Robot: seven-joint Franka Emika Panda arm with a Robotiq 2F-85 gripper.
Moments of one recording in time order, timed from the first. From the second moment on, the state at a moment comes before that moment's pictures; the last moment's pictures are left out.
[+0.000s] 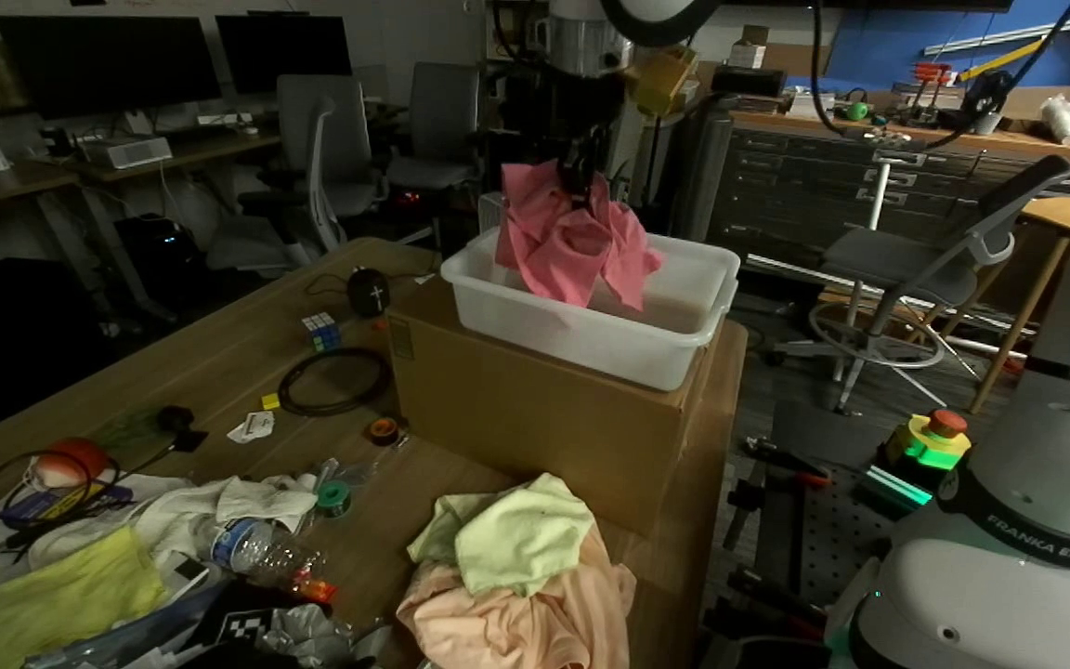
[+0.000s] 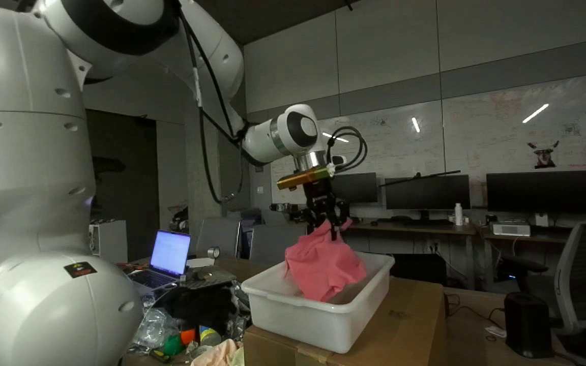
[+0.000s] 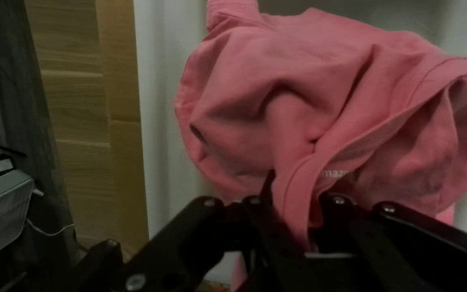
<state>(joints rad) -0.02 -0.11 -0.03 -2.12 -0.27 2.08 -0.02</state>
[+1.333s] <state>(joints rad) 0.18 -0.24 0.27 -2.19 -0.35 2.08 -0.01</state>
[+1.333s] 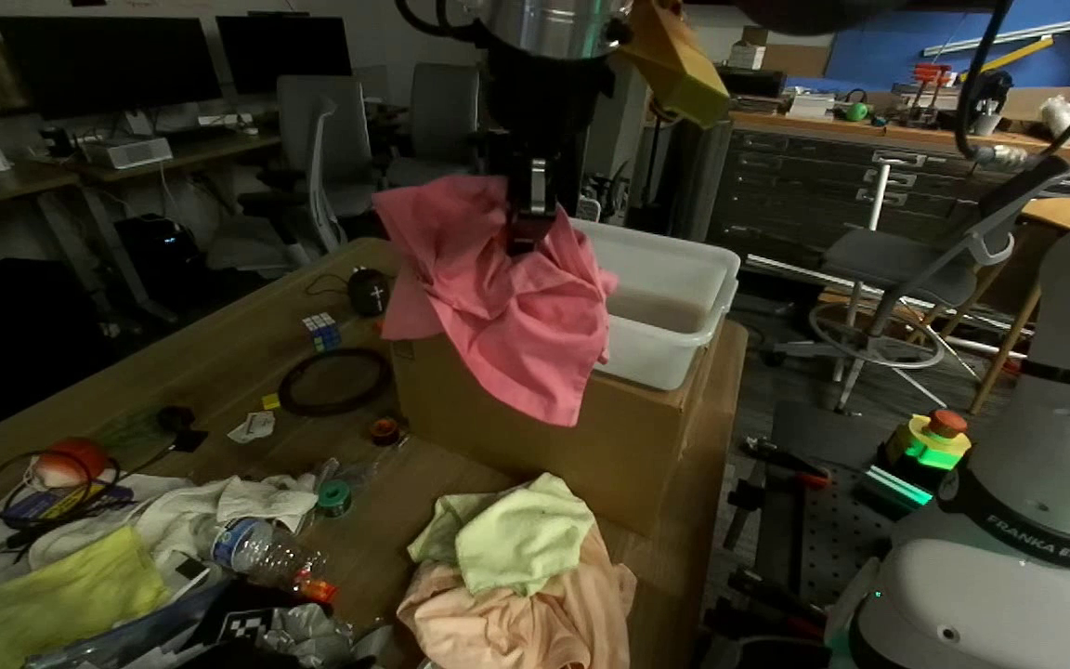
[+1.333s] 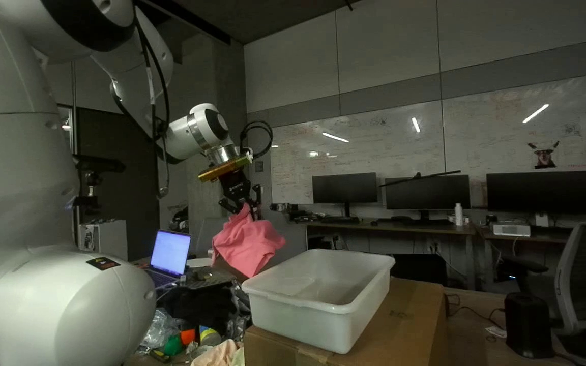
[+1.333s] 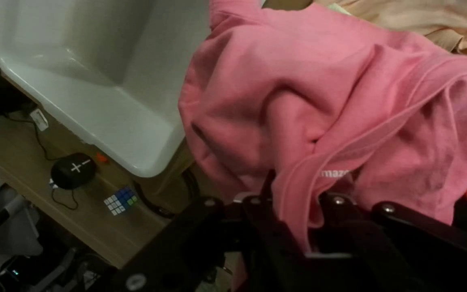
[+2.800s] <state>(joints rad) 0.16 -0.27 0.17 -2.26 -0.41 1.84 -0.07</state>
